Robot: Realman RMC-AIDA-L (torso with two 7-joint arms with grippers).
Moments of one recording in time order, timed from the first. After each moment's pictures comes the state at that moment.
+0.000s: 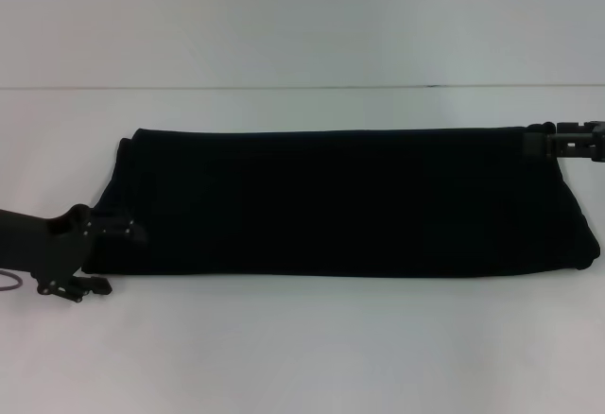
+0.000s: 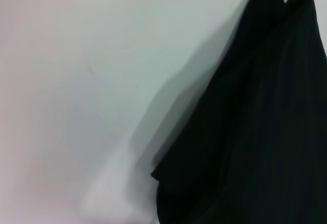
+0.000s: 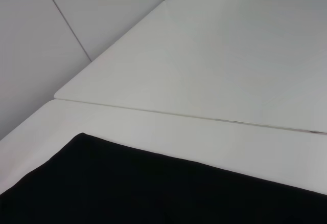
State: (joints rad) left arm -0.72 -1.94 0.29 0.59 2.75 1.45 -2.96; right arm 0.68 1.91 -0.45 -0.67 -2.27 -1.43 1.87
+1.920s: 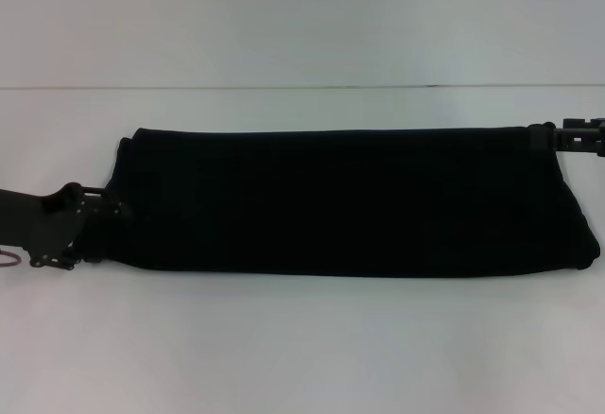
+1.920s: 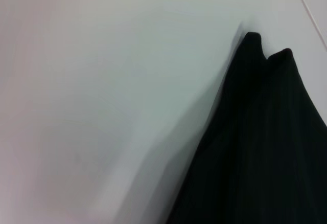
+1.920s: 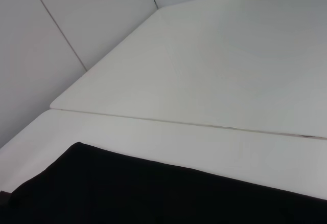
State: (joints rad) left arm -0.74 -1.94 0.30 0.58 2.74 1.33 -2.90; right arm 0.68 1.91 -0.42 -0.67 -2.27 -1.43 1.87
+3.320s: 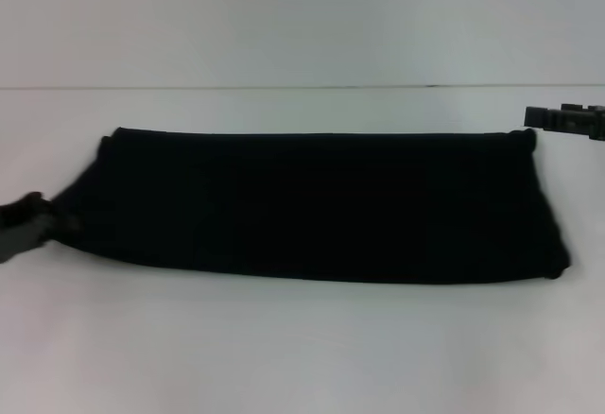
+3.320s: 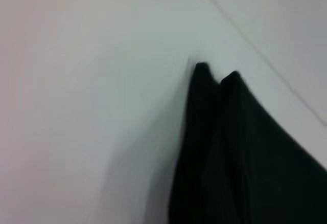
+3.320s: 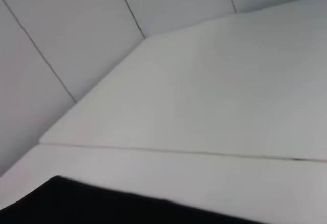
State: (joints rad) left arm -0.64 -1.95 0.16 0.61 2.64 1.32 -2.47; right arm 0.67 1.94 -0.42 -0.66 -2.21 -1.36 1.88
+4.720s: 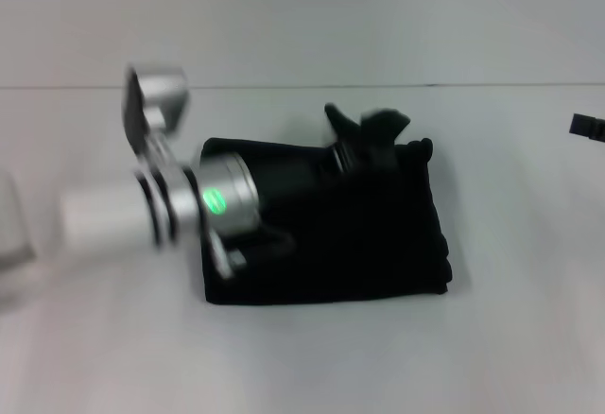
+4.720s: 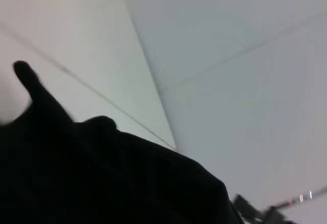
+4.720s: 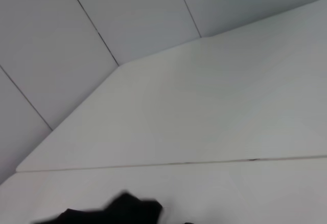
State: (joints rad) left arm -0.89 -2.17 0.34 0.20 2.08 1.19 -2.01; right arm 0.56 1.93 -0.41 -0.66 -2.09 -1.35 1.84
